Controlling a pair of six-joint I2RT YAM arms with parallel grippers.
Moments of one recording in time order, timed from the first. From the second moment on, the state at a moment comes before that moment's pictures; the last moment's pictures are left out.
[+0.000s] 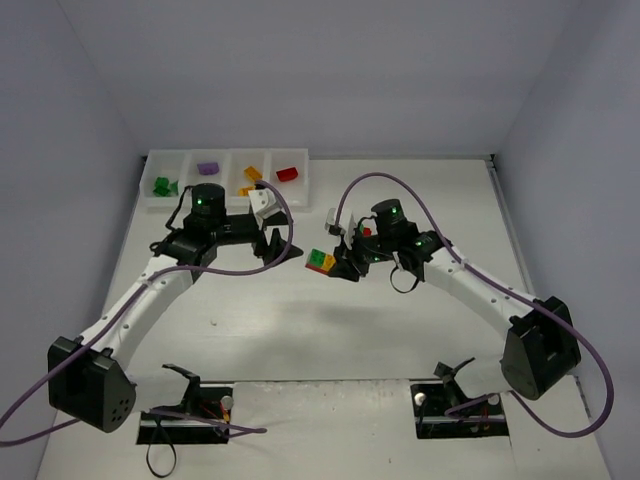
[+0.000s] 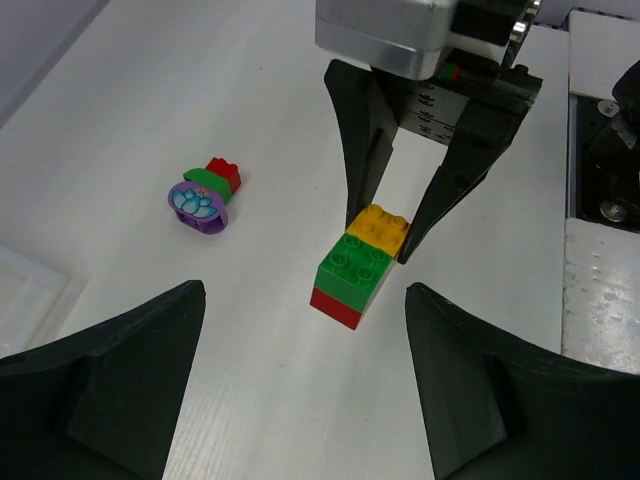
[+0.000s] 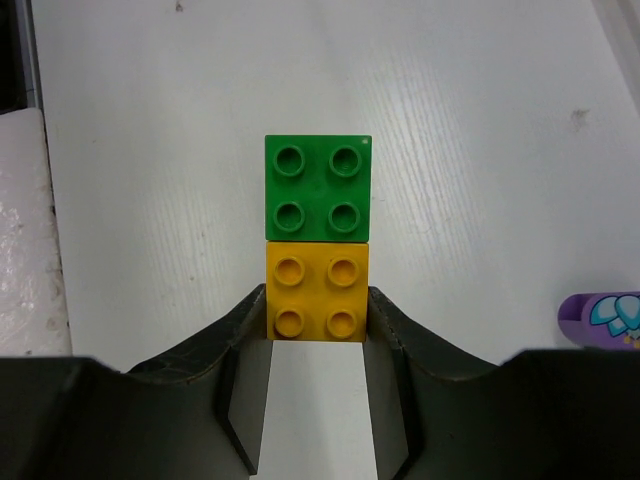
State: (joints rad) left arm -0.37 1.22 1.02 -0.17 0.87 0.26; right arm 0.57 1.39 0.99 -0.29 -0.67 -0.42
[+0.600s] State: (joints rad) left arm -0.44 1.38 1.16 -0.41 0.95 0.46; right arm 0.57 1.36 1.00 -0.38 -0.70 -0.43
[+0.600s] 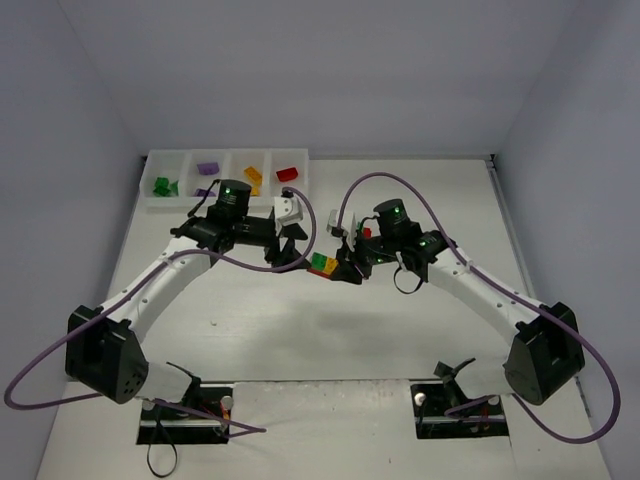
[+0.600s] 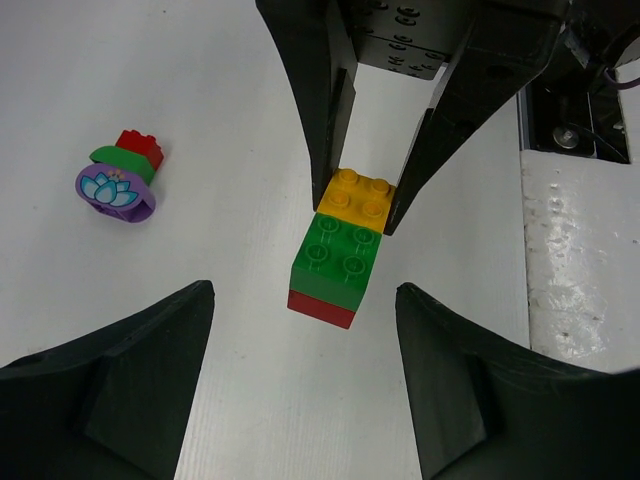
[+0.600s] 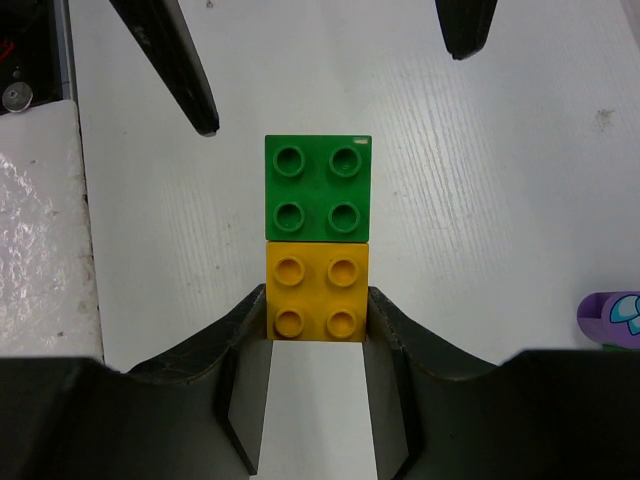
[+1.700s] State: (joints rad) left arm -0.50 1.53 1.22 -0.46 1.04 0.48; right arm 0.58 1.37 1.00 -0.39 -0.71 -0.45
